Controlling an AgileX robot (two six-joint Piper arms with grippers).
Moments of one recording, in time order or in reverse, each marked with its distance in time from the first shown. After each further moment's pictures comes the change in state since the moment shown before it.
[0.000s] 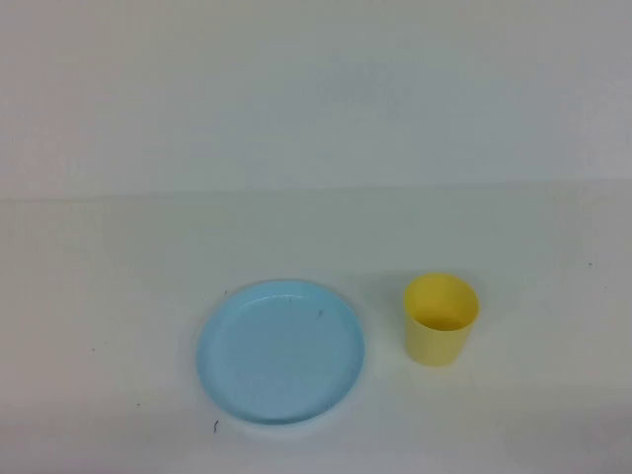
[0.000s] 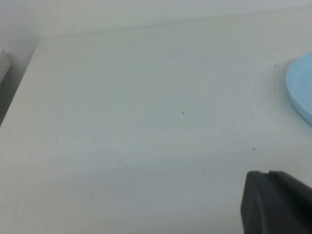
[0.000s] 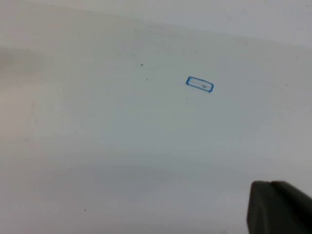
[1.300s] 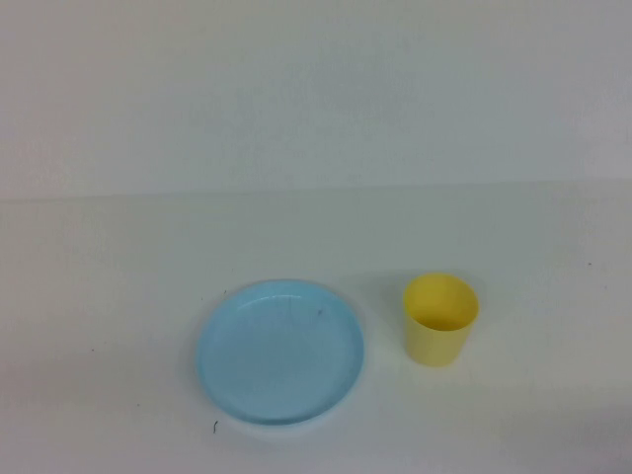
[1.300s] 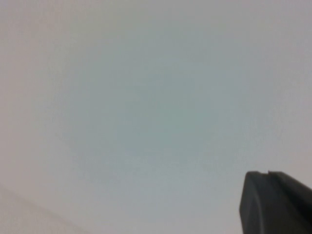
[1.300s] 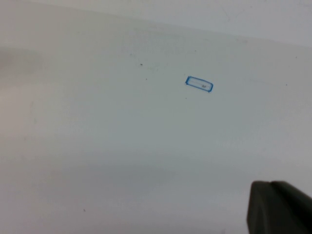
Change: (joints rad) right arm 0.000 0.000 0.000 -0.002 0.000 0.000; left arm -0.001 0.003 -0.201 -0.944 -0.295 0.128
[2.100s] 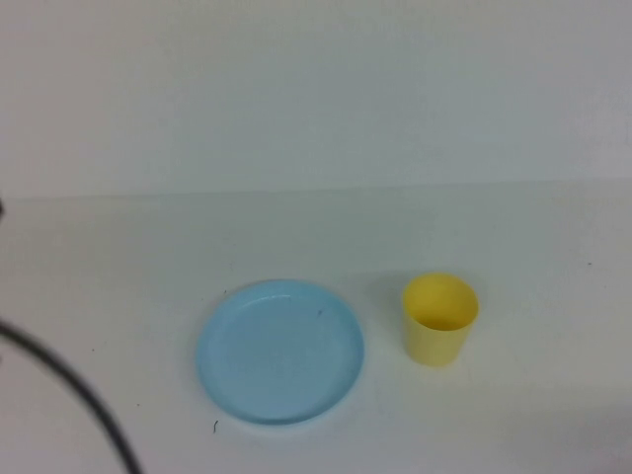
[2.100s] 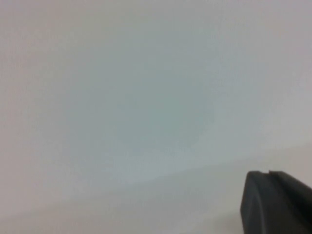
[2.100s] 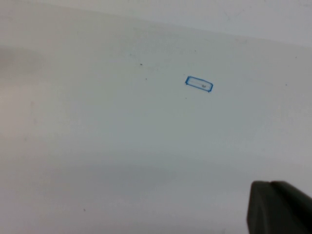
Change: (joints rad) right arm 0.000 0.000 0.000 0.000 0.000 0.000; left arm -0.139 0.540 -0.552 0.306 0.311 0.342
